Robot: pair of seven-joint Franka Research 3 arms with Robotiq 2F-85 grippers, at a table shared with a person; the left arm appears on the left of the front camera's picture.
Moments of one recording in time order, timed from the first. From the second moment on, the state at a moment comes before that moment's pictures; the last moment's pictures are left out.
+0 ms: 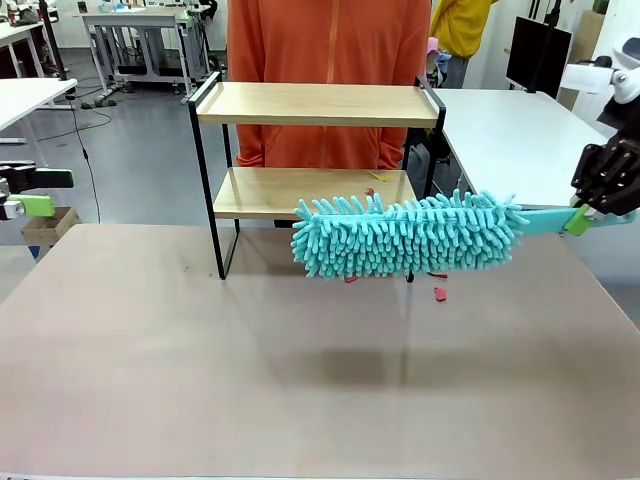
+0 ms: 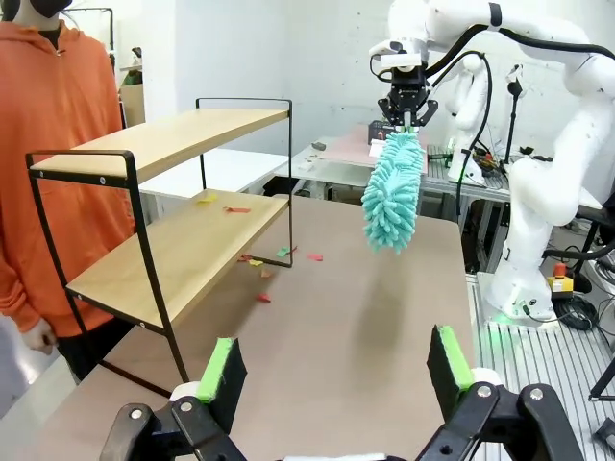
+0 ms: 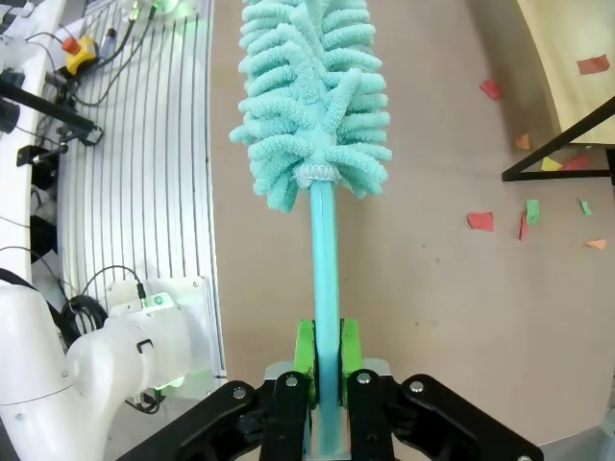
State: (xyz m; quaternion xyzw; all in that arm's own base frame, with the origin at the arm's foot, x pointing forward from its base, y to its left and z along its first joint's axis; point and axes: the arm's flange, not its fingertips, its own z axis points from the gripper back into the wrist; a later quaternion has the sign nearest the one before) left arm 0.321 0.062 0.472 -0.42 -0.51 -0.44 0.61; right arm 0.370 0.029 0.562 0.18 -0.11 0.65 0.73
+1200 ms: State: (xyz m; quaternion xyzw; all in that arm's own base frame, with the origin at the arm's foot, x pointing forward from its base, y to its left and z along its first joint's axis) left arm 0.352 -0.154 0.426 -0.54 -0.44 -0.46 0.54; right arm 0.369 0.028 0.562 0.18 -0.10 0.65 0.73
